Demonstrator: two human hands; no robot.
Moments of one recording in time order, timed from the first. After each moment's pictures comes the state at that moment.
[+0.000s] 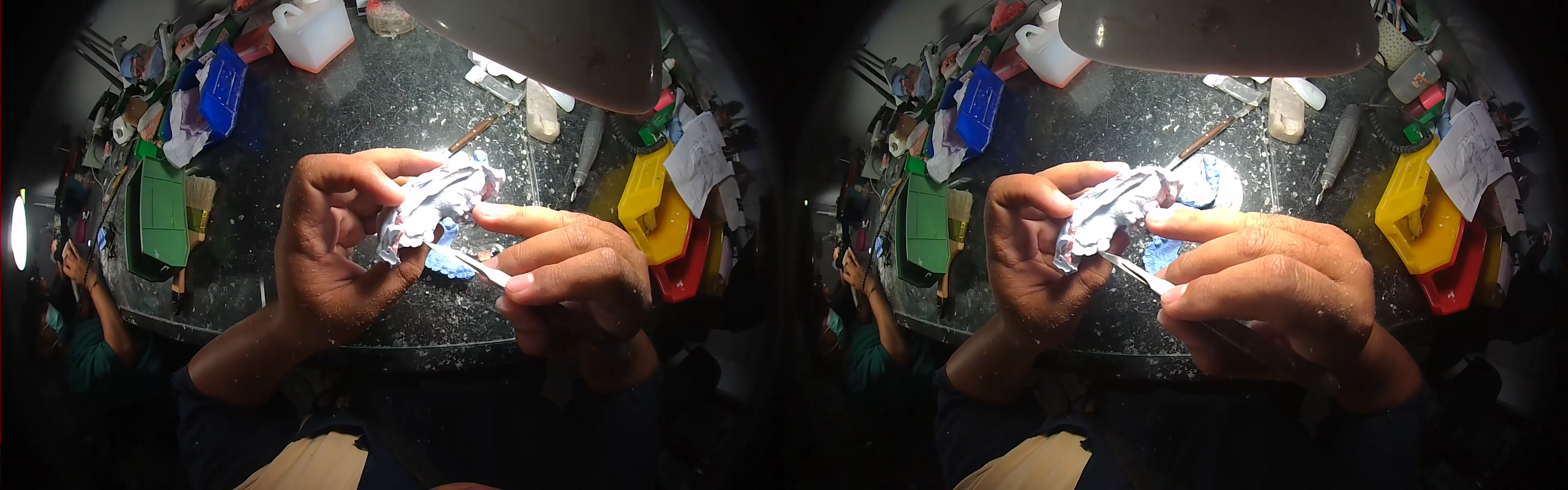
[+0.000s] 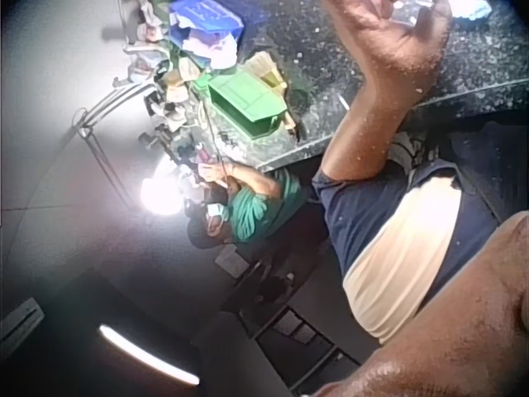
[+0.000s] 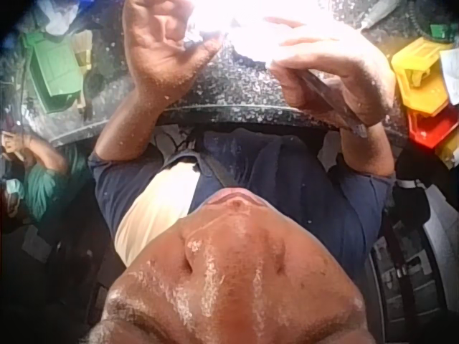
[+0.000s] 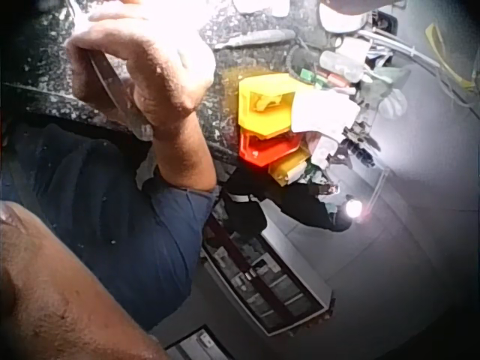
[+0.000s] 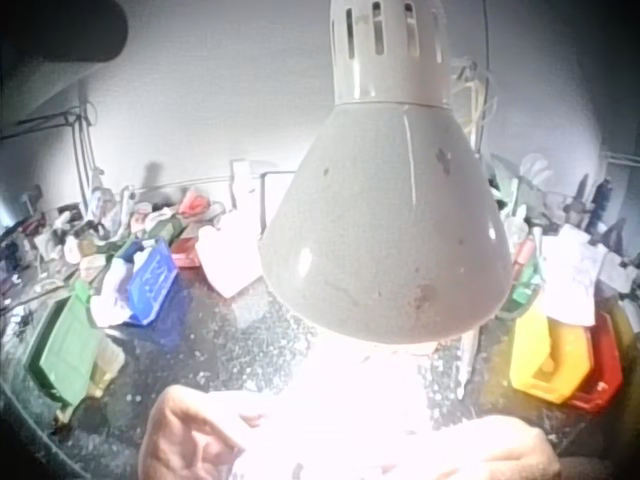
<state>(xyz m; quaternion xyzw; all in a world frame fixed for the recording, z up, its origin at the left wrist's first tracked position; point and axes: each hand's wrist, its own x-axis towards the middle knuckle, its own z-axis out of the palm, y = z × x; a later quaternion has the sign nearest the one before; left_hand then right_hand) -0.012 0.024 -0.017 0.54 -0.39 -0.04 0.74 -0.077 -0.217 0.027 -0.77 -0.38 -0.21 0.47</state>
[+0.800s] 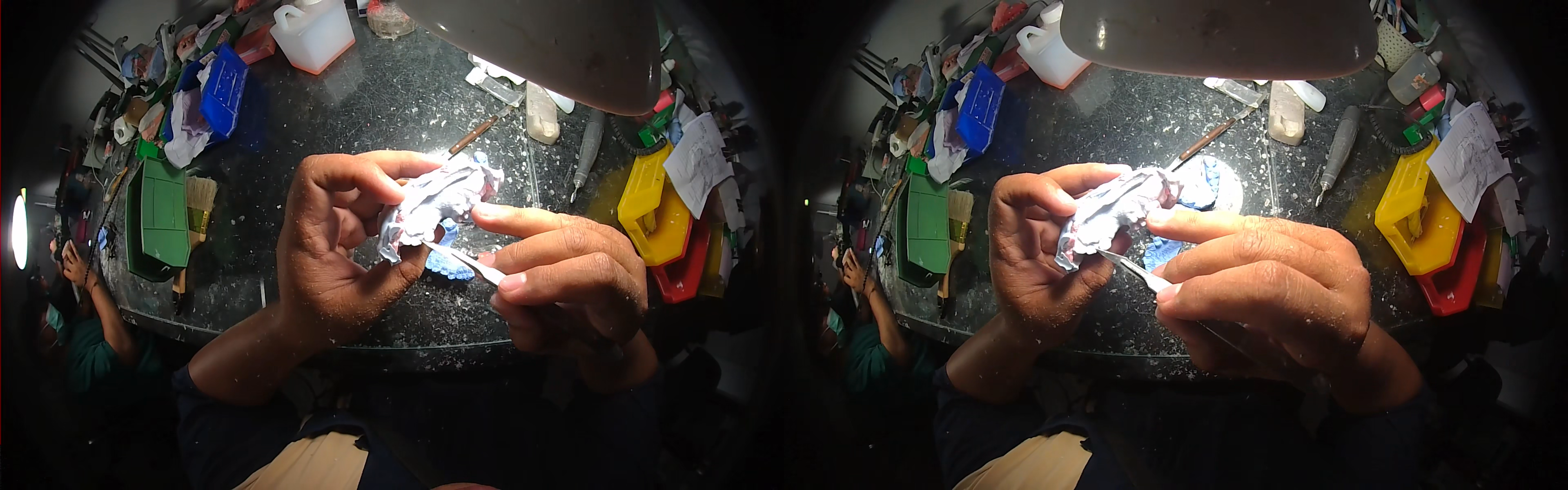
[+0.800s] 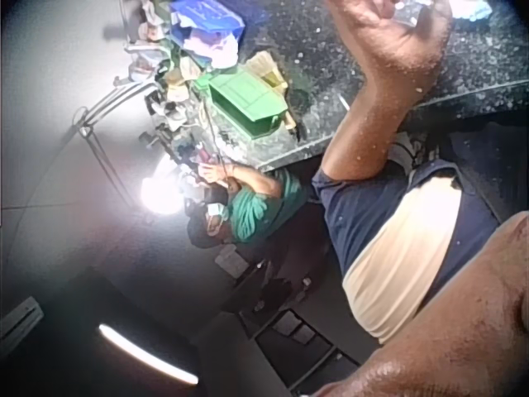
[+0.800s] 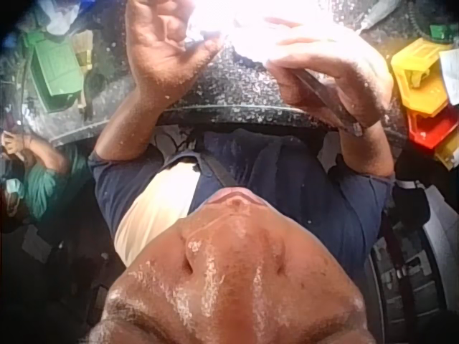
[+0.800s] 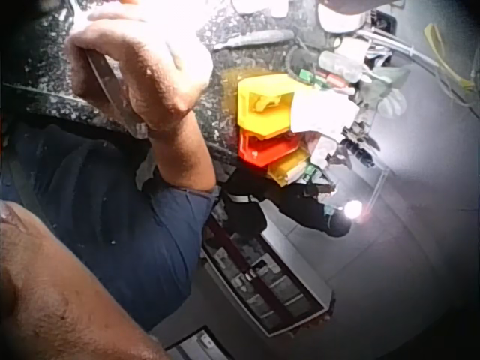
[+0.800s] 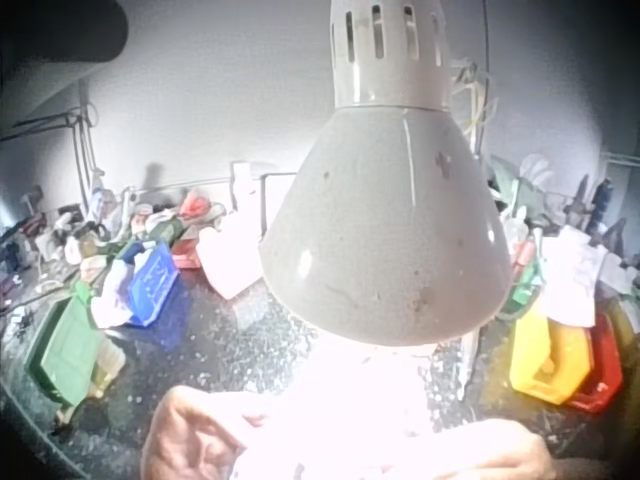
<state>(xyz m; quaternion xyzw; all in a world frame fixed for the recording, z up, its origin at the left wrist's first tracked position) -0.012 0.028 -0.016 0.56 -0.39 -0.07 0.72 -0.077 -0.215 0.026 -0.78 -0.36 -0.24 0.45</state>
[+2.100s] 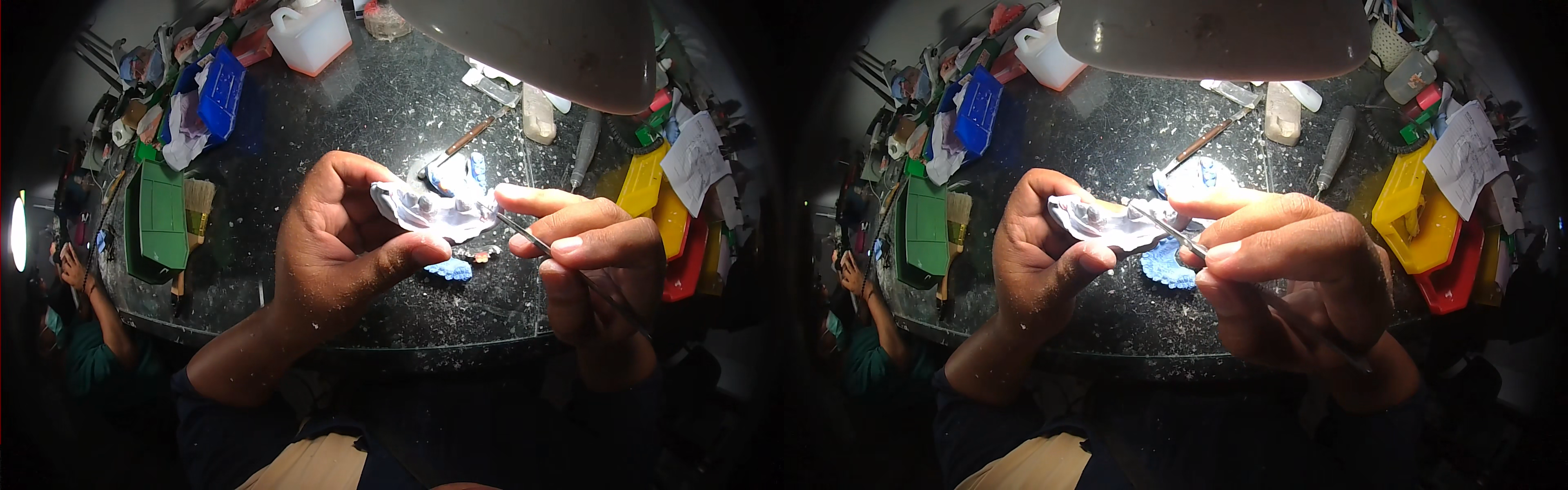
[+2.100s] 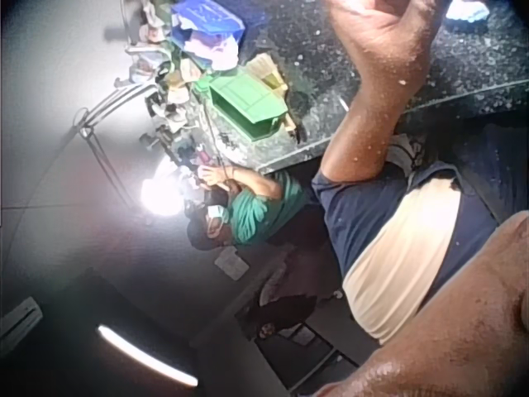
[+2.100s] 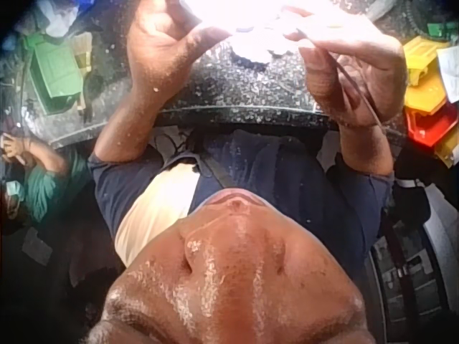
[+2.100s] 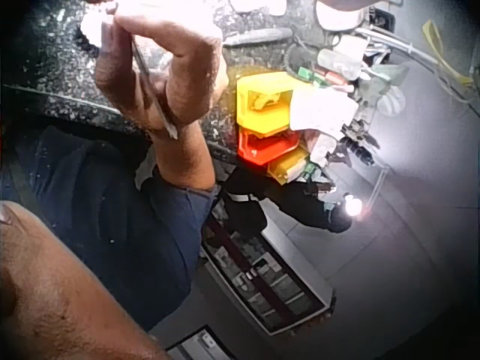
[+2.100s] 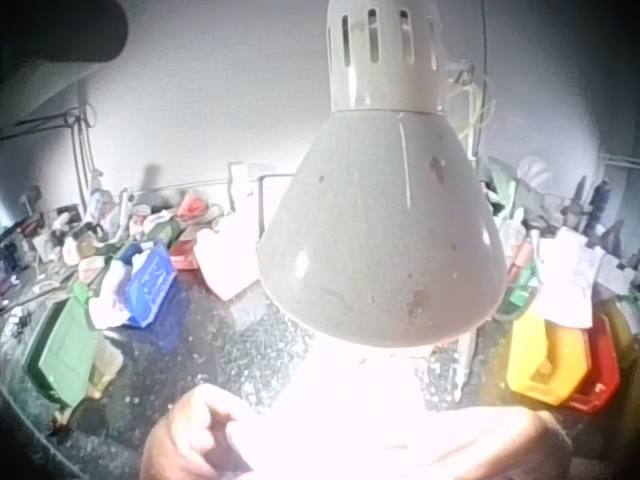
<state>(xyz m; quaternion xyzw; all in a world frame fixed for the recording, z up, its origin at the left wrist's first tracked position) -0.019 0.029 -0.010 0.53 -0.26 -0.16 0.79 -0.082 -0.226 0.019 -0.76 -0.33 -0.23 0.52</state>
